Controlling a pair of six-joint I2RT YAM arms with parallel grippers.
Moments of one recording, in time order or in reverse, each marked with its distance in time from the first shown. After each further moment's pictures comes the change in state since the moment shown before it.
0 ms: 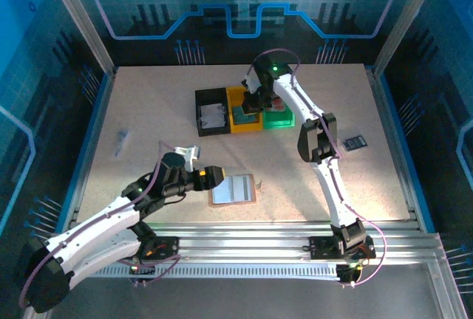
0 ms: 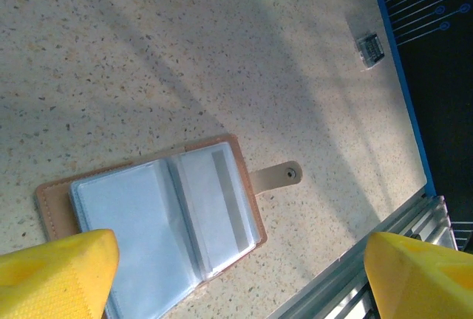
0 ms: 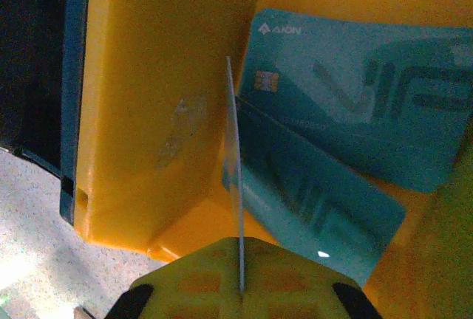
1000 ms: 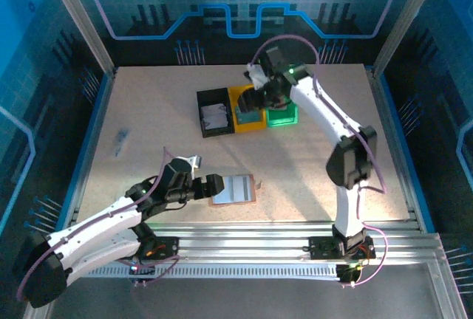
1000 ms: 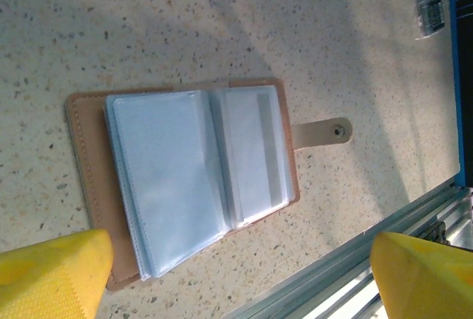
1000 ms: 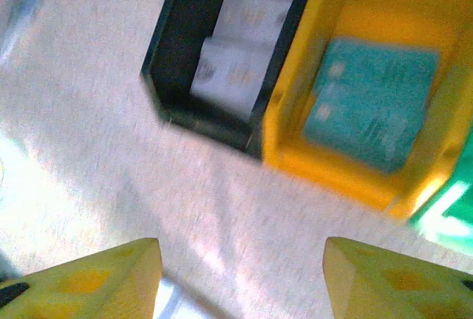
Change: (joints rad) left arm -0.072 0.026 -0.018 -0.110 -0.034 -0.130; right arm 0.100 -0.667 -0.664 0.245 0.145 0.022
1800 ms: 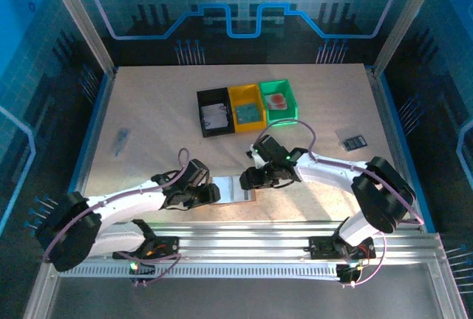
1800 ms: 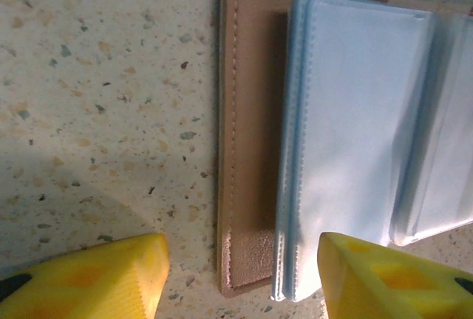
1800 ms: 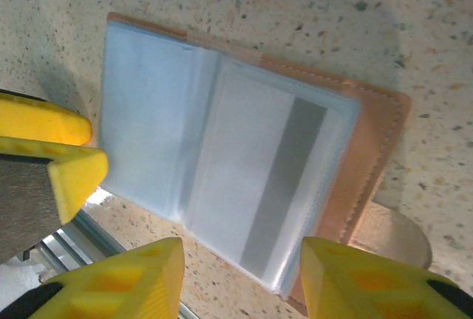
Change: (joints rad) left arm -0.013 0.364 0.051 -0.074 -0.037 -0.051; right arm 0.285 -0.397 -1.066 0.636 -0.032 0.452
